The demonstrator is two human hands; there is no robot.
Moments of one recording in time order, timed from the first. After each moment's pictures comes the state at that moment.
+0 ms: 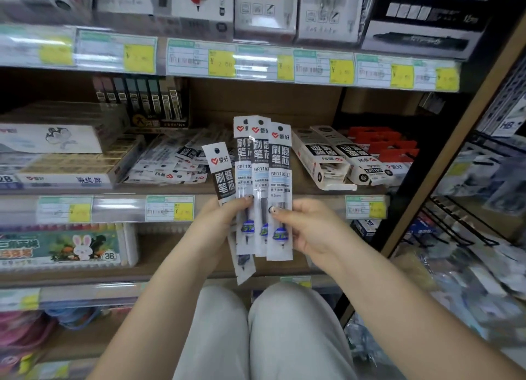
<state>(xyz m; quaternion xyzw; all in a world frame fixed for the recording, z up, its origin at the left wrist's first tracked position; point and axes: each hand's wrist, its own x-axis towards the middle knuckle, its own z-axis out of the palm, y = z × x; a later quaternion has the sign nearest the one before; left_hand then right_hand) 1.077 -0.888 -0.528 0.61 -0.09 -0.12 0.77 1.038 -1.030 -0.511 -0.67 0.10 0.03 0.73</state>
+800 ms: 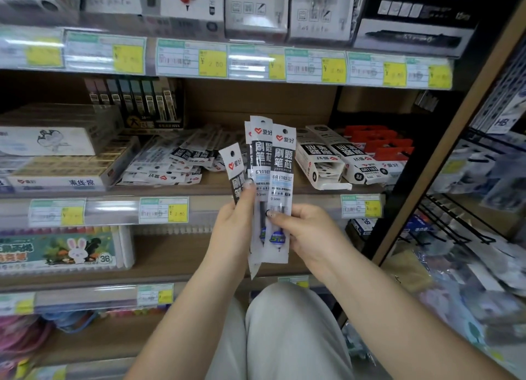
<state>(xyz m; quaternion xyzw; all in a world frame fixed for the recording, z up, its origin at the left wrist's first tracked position) 1.063 -0.926 -0.529 0.61 -0.01 -0.07 0.79 1.039 -1.034 -0.529 -0.67 0.10 -0.02 0.73</state>
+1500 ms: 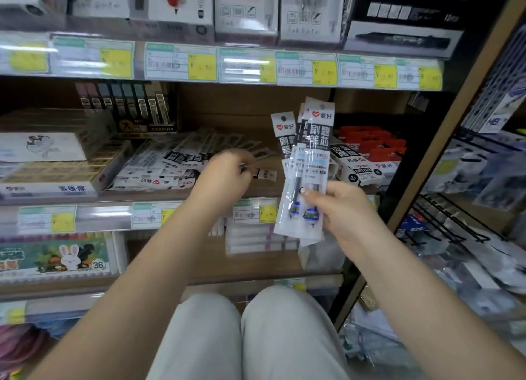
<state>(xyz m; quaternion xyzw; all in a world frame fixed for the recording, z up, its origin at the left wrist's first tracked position) 1.137 -0.920 -0.490 0.91 -0.22 0.12 0.34 1.041 -1.082 -0.504 -0.71 0.12 -0.12 0.69</state>
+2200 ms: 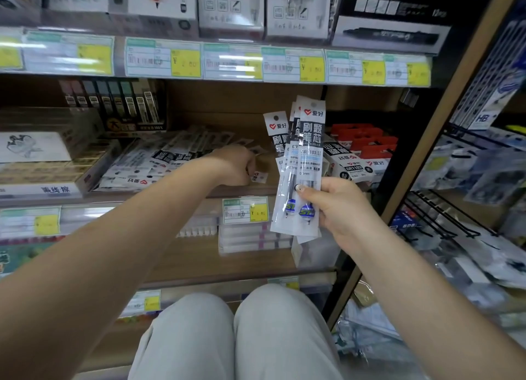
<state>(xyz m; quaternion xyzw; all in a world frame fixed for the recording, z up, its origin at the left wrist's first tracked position) 1.190 -0.946 -0.480 0.95 -0.30 -0.04 0.10 1.042 -1.093 -0.501 -0.72 0.13 -0.10 0.68</state>
